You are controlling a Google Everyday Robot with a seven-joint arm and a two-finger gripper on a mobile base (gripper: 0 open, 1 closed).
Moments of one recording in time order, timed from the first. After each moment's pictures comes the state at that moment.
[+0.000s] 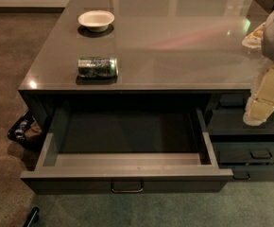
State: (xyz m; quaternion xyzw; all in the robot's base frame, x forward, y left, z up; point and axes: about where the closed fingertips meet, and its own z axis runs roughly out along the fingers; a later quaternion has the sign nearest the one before) arm 0.438 -0.217 0.976 -0.60 0.78 -0.03 0.16
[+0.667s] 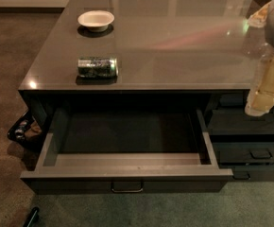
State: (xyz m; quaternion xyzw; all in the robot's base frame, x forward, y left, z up) arm 0.439 -0.209 1.007 -0.61 0.76 -0.10 0.18
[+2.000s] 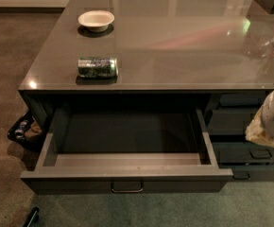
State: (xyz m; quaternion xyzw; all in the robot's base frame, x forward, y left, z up) arm 0.400 -0.268 0.854 -0.54 0.83 -0.09 0.12
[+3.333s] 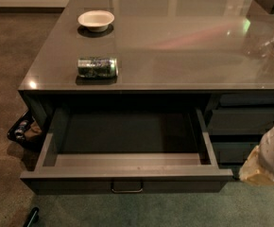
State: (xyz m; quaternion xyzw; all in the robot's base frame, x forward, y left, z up) arm 0.351 -0.275 0.763 -0.54 0.84 0.07 0.08
